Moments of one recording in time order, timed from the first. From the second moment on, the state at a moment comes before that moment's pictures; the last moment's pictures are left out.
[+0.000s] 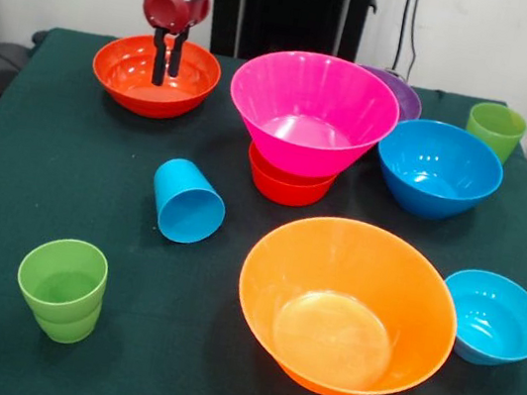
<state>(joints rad) -0.68 -0.64 0.05 2.01 -0.82 -0.11 0.54</state>
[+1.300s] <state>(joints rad) -0.77 -0.51 0.08 1.92 -1.01 -0.12 0.54</state>
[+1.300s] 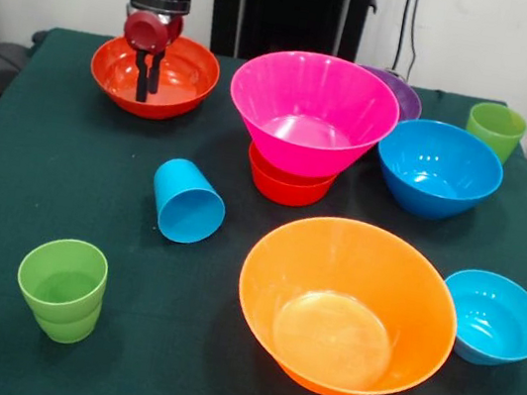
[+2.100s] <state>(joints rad) -0.80 -0.47 0.09 1.90 -1.07 -0.16 0.54</state>
